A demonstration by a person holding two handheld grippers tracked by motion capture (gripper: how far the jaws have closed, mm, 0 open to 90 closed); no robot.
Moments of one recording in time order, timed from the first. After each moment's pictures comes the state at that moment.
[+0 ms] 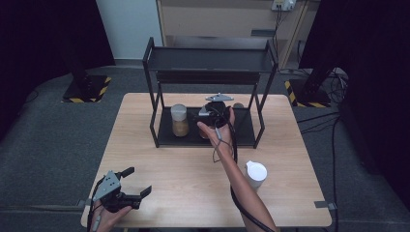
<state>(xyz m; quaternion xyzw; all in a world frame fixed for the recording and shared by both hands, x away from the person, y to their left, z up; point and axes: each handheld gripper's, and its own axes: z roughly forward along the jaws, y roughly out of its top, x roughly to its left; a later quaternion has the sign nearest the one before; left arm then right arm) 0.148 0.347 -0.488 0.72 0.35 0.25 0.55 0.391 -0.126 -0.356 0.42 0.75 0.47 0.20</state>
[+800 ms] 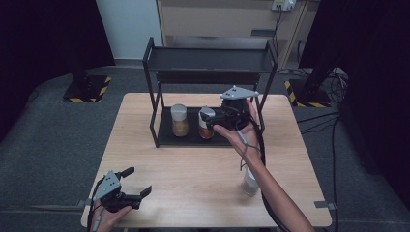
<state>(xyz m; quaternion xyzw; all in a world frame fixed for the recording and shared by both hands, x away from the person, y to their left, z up) 0.149 0.347 -0.487 0.72 0.36 0.24 0.55 0.328 -0.195 -0.277 0.31 0.78 0.51 0.22</state>
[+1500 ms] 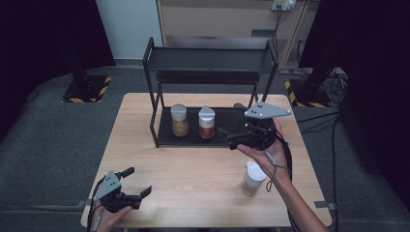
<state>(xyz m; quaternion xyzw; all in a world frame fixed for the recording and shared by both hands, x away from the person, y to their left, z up) 0.149 0.346 -0.487 0.72 0.36 0.24 0.54 0.276 -0.256 -0.275 0.26 0.78 0.52 0.23</state>
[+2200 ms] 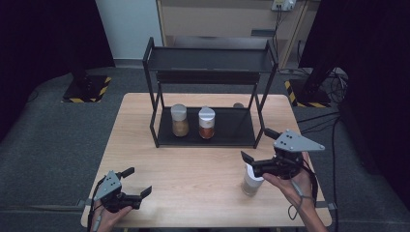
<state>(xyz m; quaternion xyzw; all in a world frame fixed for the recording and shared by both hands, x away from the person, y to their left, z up) 0.149 0.346 -0.486 0.72 0.36 0.24 0.54 0.221 -0.316 -0.314 0.26 0.76 0.54 0.25</state>
